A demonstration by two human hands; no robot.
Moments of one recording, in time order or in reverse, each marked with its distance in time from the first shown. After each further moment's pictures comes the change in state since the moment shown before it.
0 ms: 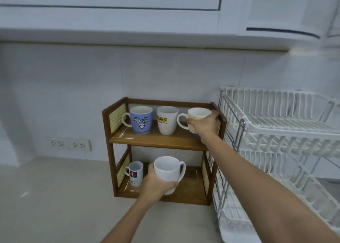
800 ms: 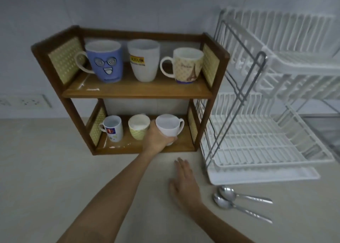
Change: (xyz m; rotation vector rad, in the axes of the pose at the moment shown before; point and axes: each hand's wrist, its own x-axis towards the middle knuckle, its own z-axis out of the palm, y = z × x) left_hand 0.057 -0.044 0.086 0.112 -0.100 -0.026; right_hand -0.216 0.256 -0.014 -0.612 -0.499 -0.176
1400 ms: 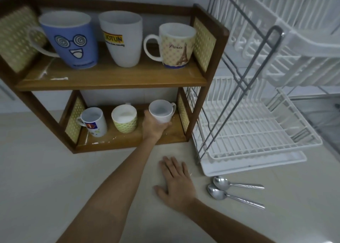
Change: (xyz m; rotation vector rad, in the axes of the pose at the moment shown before) left_hand 0.036 -0.011 0.051 -0.069 0.011 -0.074; right_hand 0.000 0.018 0.021 -0.323 -0.170 -0.106
